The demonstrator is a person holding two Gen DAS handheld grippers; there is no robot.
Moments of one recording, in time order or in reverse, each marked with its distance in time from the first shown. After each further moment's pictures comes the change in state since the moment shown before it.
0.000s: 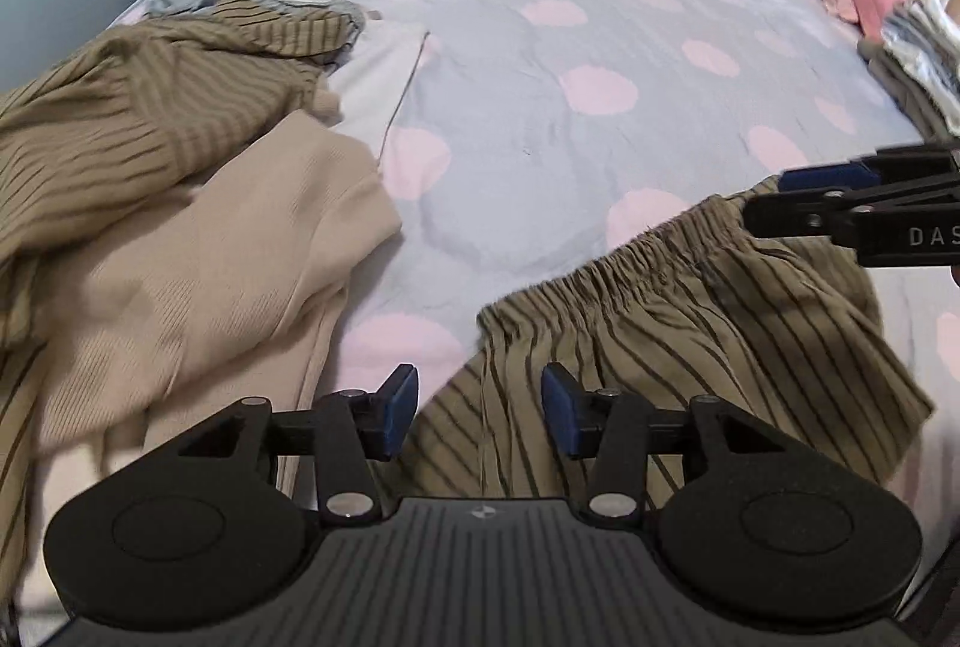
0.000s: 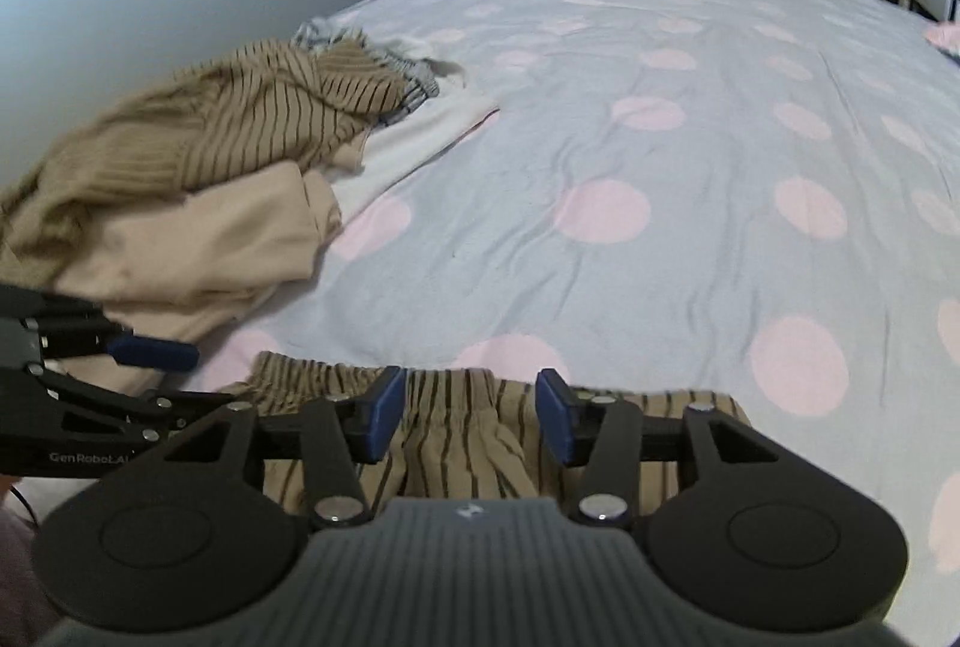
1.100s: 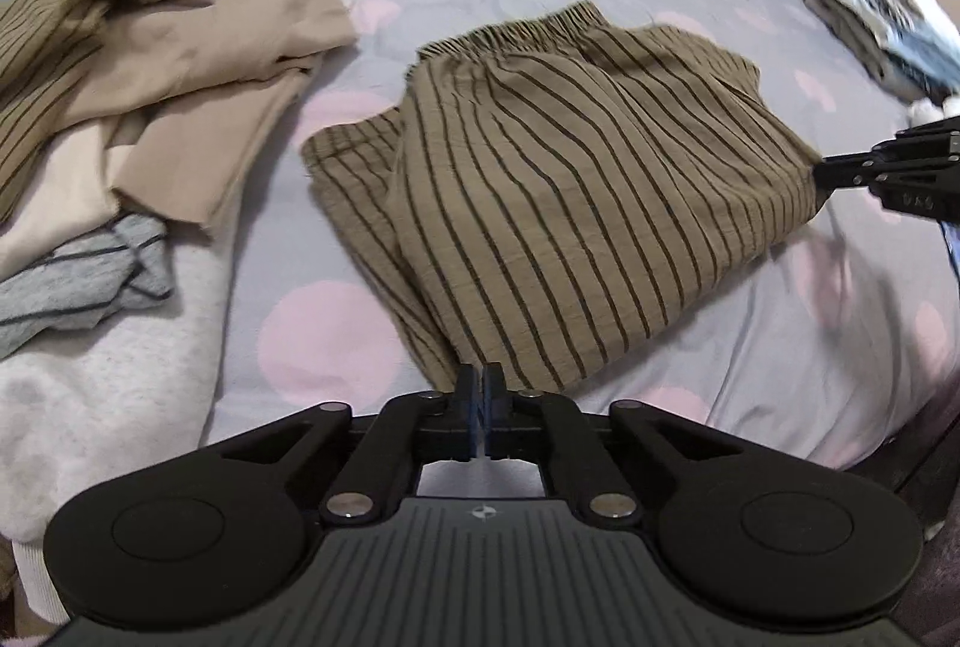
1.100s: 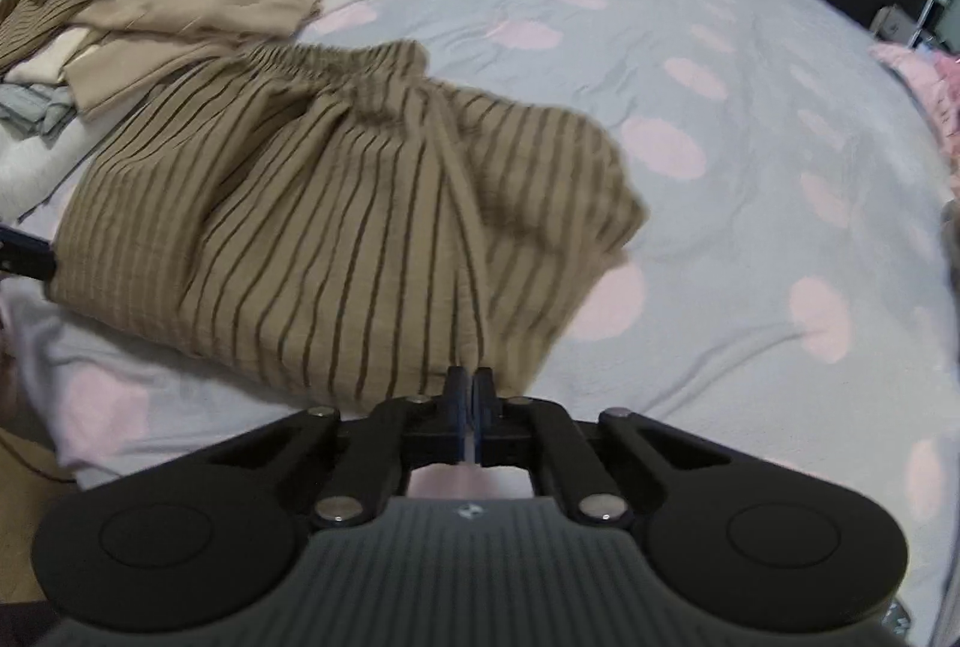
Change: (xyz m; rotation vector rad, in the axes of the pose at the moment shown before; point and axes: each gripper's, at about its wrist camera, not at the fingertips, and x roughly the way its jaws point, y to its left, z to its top) left arm -0.046 -0.031 -0.127 -0.007 0.038 -0.033; right arm -0.077 -0.011 -0.128 -0.182 0.106 -0.214
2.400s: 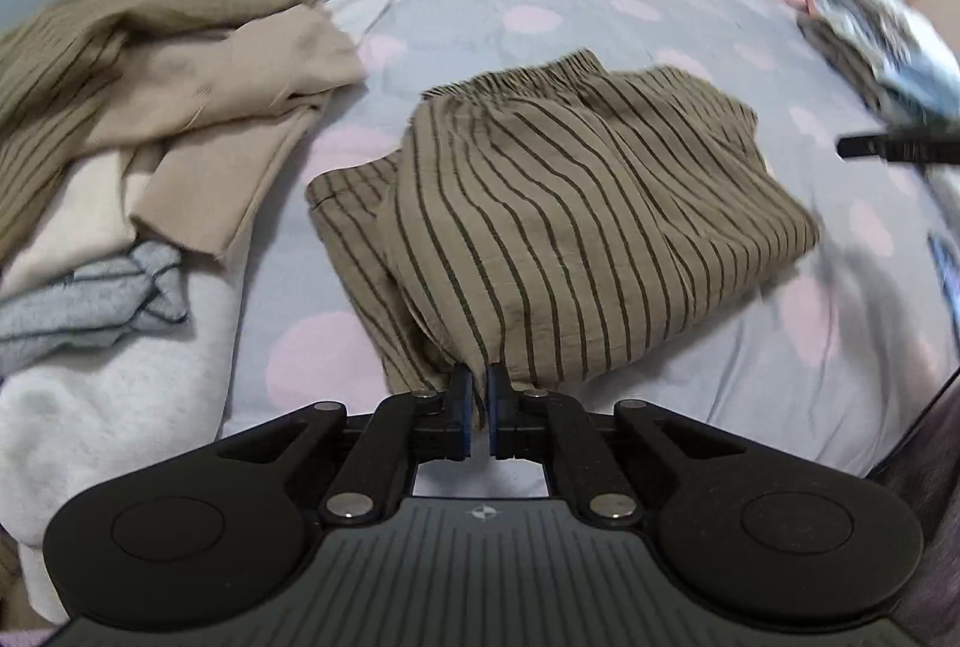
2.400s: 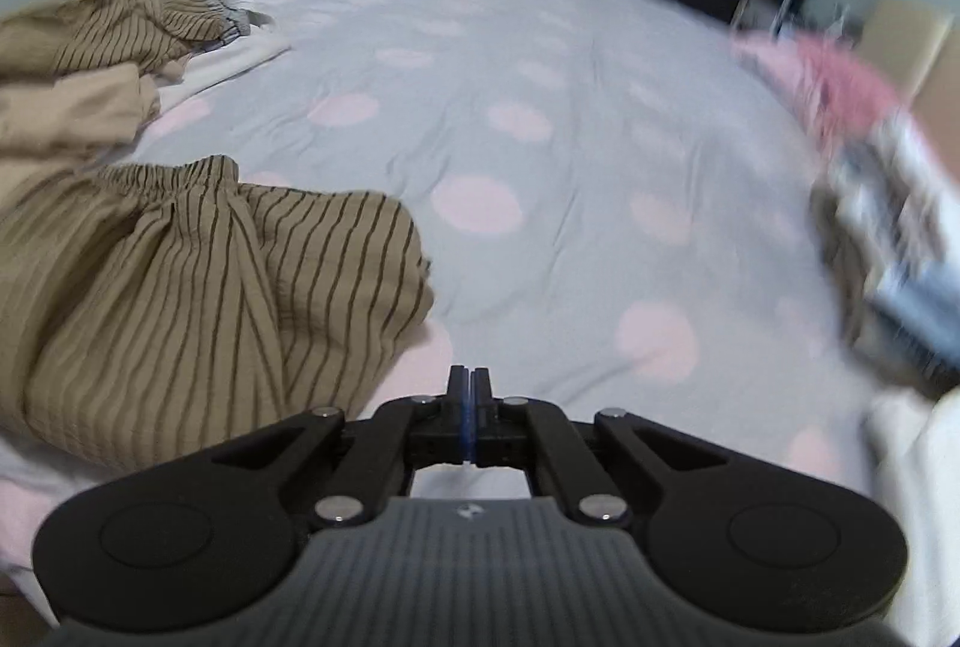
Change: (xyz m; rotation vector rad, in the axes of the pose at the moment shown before) left arm -0.006 -0.019 0.008 0.009 -0.053 0.013; right arm -0.015 -0.050 0.016 0.174 -0.046 -0.125
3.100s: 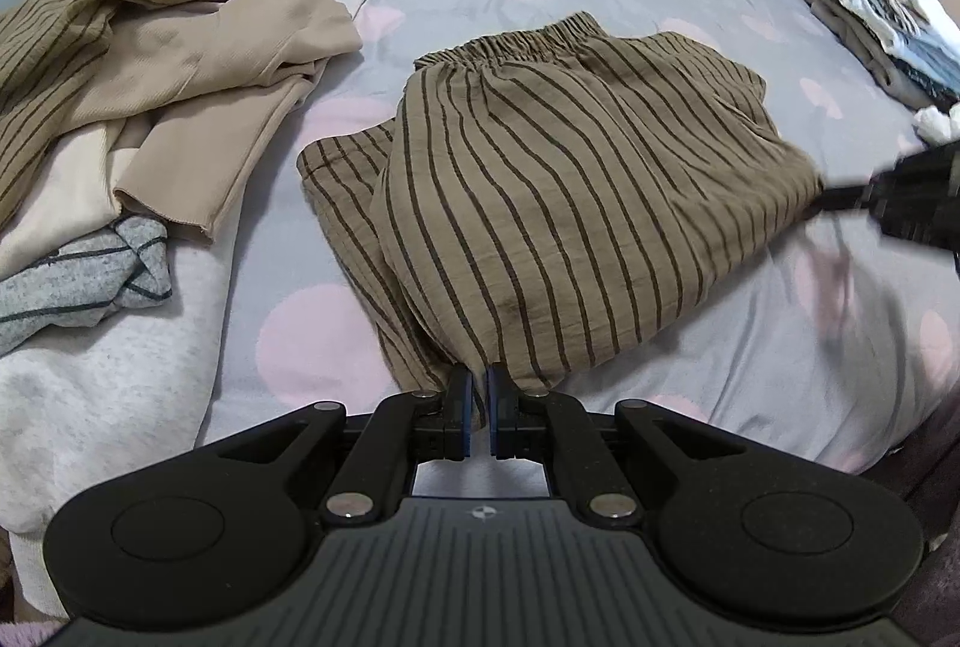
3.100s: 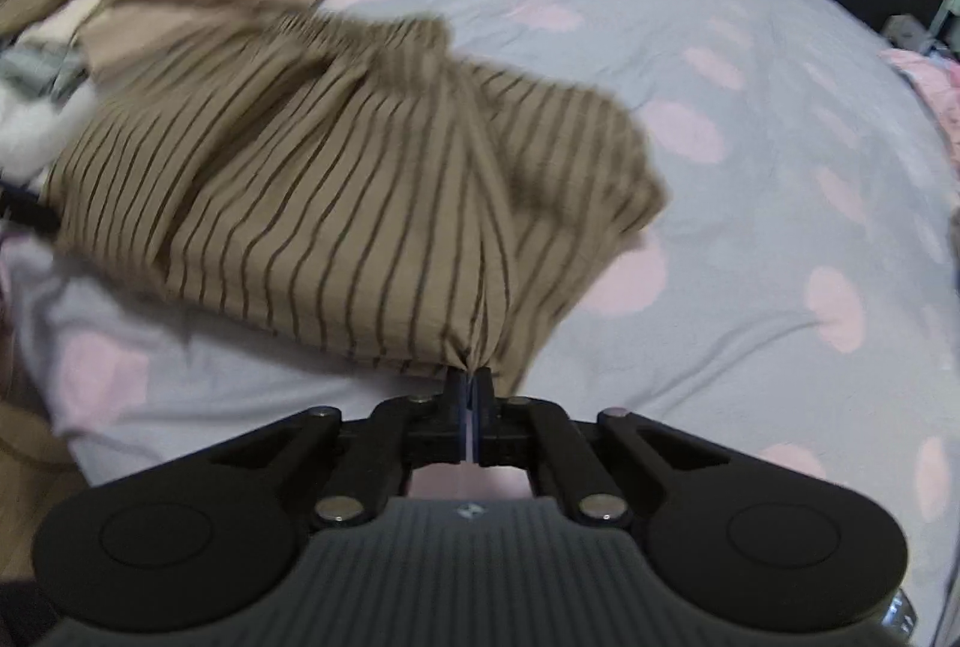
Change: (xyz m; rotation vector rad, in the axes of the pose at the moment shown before) left arm 0.012 0.001 -0.003 -0.004 0.046 0.014; right arm 0.012 0.053 -0.034 -0.200 0.059 0.121
